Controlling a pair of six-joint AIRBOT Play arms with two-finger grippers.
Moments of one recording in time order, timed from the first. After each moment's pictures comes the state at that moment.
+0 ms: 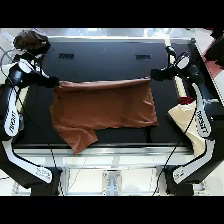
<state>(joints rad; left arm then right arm) 0.18 -1.75 1.59 1.22 -1.07 -1.17 -0.04 -1.77 1.69 -1.19 1.04 1.38</state>
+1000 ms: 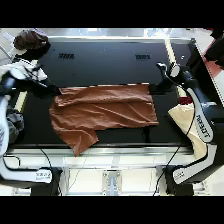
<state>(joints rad) 0.23 -1.49 1.36 1.15 -1.20 -1.23 0.00 -1.69 1.54 -1.42 1.23 1.42</state>
